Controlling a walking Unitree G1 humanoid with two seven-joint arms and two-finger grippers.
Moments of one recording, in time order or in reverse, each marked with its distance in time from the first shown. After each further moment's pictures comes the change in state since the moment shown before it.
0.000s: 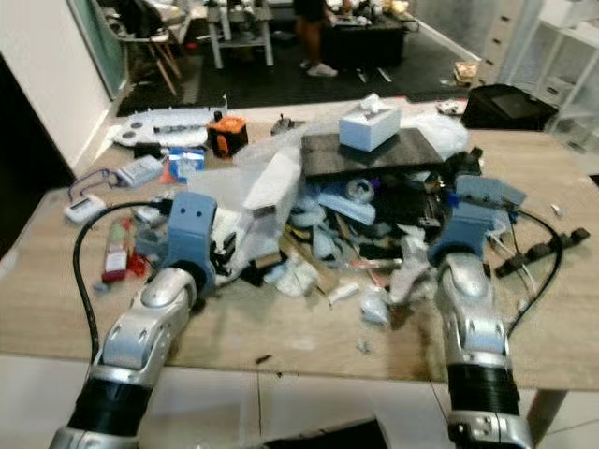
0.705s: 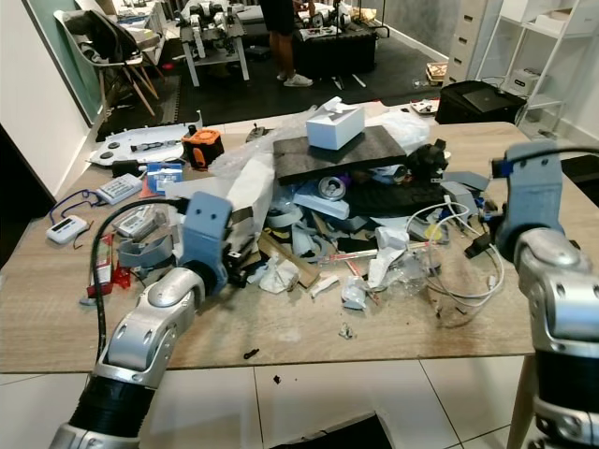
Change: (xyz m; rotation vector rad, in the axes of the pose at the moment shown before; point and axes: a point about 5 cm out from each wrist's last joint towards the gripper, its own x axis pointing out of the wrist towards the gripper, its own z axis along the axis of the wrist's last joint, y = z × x) left arm -0.008 -0.028 0.021 0.080 -0.123 -0.349; right arm -0.016 -0.053 0.017 -0.262 0.214 0.125
